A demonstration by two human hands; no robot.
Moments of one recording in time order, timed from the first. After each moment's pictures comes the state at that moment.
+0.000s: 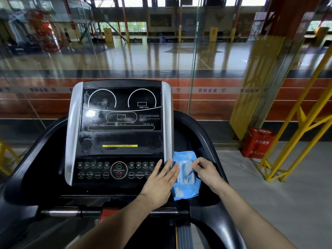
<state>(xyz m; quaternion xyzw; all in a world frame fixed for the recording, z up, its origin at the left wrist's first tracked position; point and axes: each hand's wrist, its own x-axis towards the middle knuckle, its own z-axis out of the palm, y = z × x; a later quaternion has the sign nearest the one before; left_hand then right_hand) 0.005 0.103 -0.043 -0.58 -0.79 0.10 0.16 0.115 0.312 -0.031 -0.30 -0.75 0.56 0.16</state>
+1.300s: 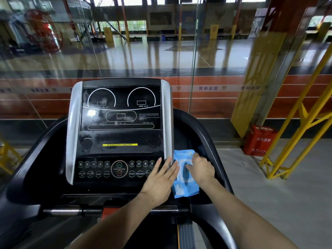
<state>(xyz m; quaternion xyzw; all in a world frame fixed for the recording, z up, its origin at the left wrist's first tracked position) 0.009 0.104 -0.038 -0.57 -0.80 0.10 0.15 0.080 0.303 -0.041 -0.39 -0.90 0.15 0.09</state>
